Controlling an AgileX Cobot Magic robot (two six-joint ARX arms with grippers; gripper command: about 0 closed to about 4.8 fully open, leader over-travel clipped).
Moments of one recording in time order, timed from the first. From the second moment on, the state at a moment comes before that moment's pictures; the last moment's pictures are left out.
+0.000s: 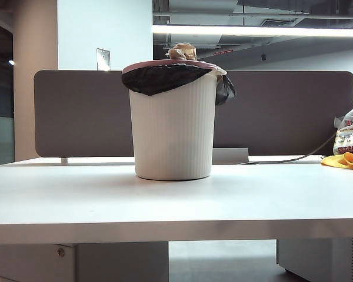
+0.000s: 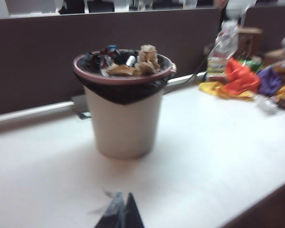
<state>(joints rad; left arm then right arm) -0.38 0.27 0.82 -0.59 0.12 -0.03 0.48 0.49 0.51 -0.09 -0.11 0.10</state>
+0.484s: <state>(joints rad) -0.38 0.01 0.26 -0.30 0.16 -0.24 0.49 0.45 0.22 0.02 -0.11 0.10</state>
